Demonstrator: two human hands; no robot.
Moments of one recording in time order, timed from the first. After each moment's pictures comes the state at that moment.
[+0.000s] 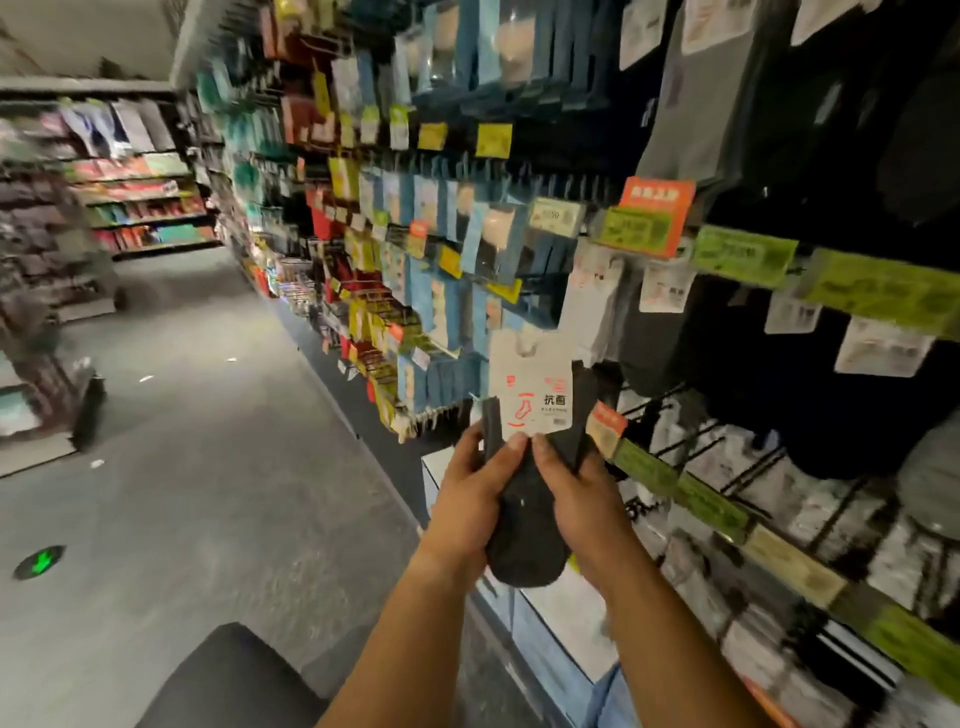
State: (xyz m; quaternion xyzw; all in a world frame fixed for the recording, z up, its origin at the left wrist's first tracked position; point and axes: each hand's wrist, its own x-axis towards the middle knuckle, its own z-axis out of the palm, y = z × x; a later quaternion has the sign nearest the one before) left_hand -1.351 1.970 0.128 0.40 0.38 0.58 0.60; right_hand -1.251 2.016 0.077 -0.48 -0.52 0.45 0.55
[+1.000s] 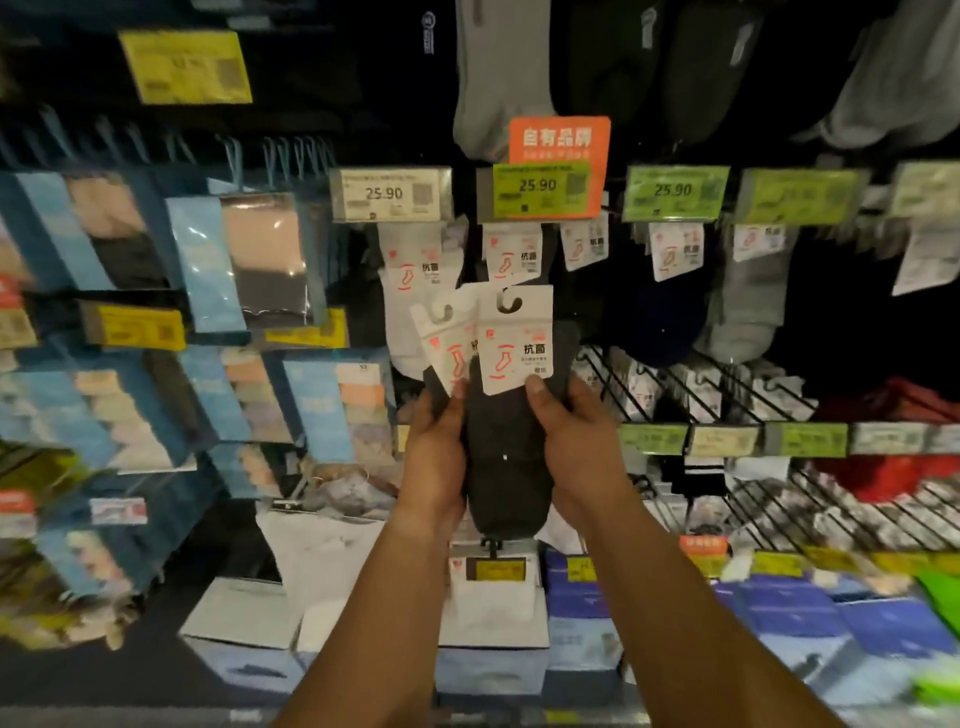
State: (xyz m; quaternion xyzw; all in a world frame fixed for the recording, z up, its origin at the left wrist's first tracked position) left_hand -1.357 2.242 0.080 0.46 0.17 0.34 0.80; right_hand -1.296 2.143 0.106 -0.55 -0.19 0.20 0.79
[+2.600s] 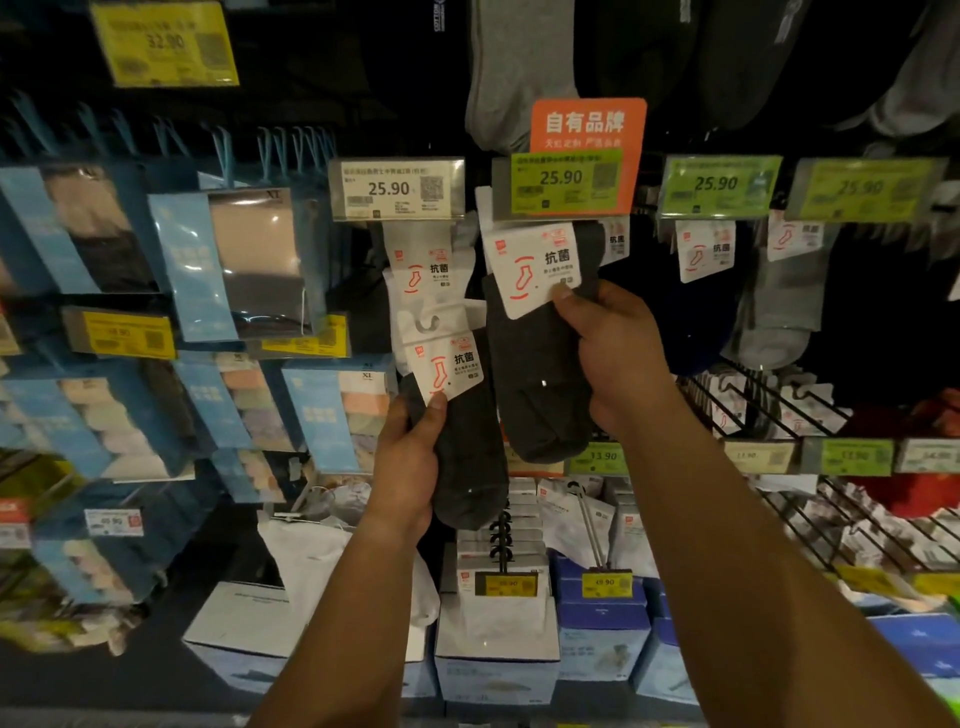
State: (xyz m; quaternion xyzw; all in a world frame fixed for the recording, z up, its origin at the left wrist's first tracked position) left_hand -1.362 2.288 0.069 0.50 0.27 0.35 0.74; right_hand -1.245 2.170 0.178 -0.54 -0.23 0.20 0.78
